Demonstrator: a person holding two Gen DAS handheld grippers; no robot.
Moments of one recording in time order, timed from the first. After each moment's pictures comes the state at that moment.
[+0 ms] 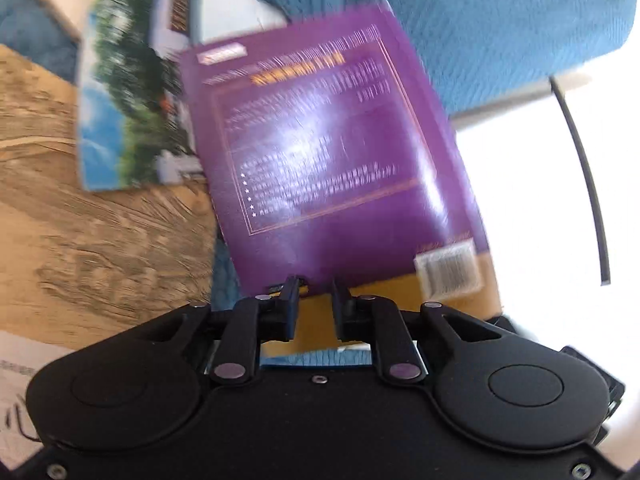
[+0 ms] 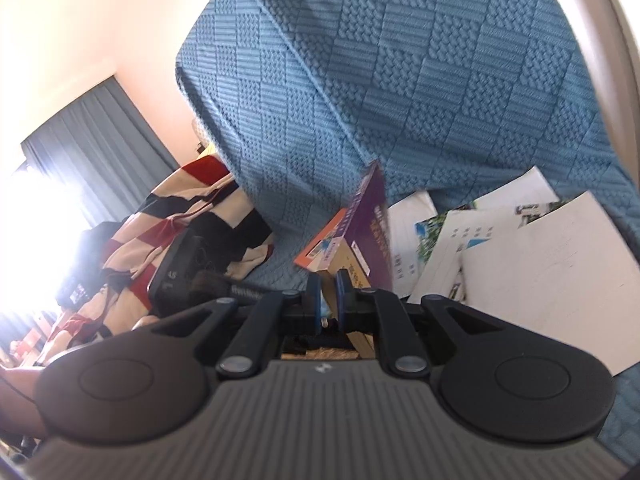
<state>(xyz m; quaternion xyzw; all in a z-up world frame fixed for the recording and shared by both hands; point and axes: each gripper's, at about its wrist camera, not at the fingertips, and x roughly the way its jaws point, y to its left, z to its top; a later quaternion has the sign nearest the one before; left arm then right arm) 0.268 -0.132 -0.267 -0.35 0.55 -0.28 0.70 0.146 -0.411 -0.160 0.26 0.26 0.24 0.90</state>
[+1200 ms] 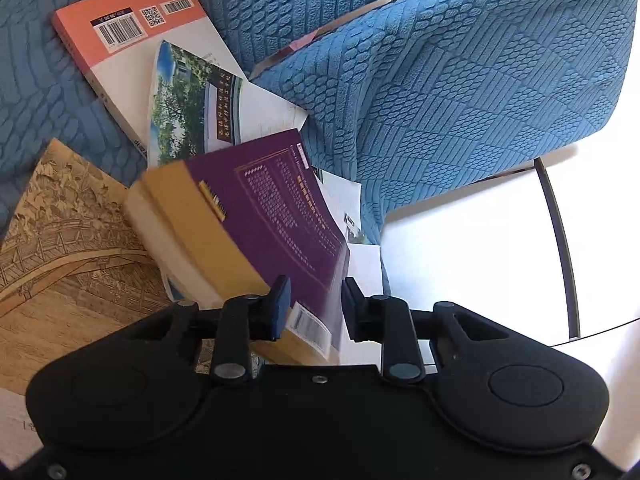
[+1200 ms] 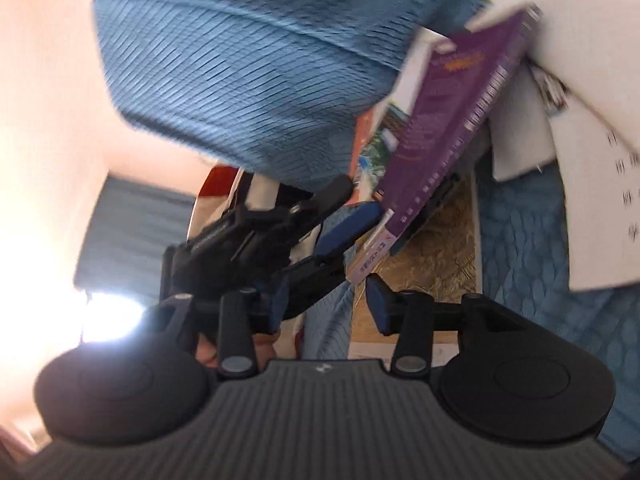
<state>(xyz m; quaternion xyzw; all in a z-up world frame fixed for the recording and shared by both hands) 0.282 -0.057 -0.259 -0.40 0.50 -0.27 0.72 0.199 -0.347 -0.256 0.55 0.34 0.23 0.73</state>
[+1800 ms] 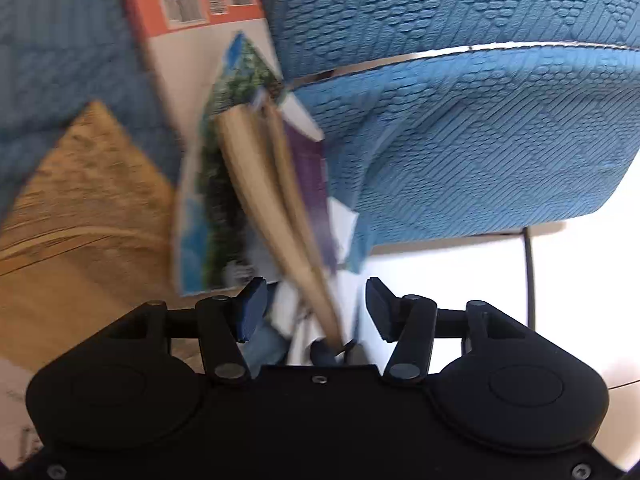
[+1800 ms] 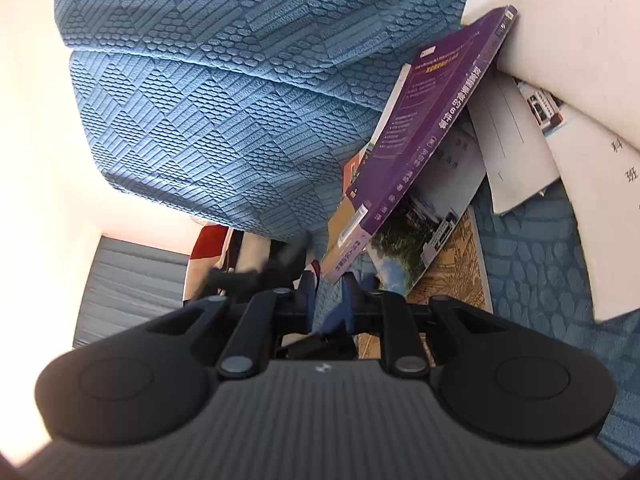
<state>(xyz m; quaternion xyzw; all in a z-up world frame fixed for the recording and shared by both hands) 0.281 -0.035 -0.279 -0.51 0.49 -0.23 0.67 0.212 -0.345 -0.250 0.57 0.29 0.17 0.75</state>
